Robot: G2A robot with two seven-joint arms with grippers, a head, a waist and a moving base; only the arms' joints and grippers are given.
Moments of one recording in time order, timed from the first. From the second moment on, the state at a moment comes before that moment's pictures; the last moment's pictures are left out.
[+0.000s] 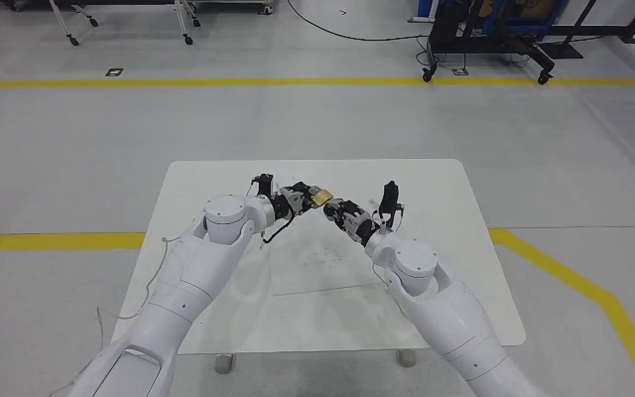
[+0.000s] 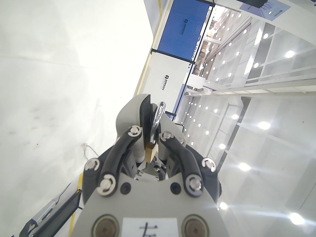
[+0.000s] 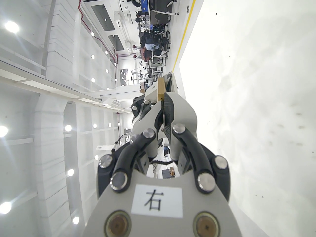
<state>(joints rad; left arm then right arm) 0.83 -1.33 -0.96 -1.07 -0.54 0.33 -0.58 -1.24 -1.31 1.06 -1.52 0.39 0.24 0.15</state>
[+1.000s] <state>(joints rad) 0.87 -1.32 -1.01 -1.13 -0.42 0.14 -0.61 -1.32 -1.31 1.15 -1.60 0.47 0.22 0.28</state>
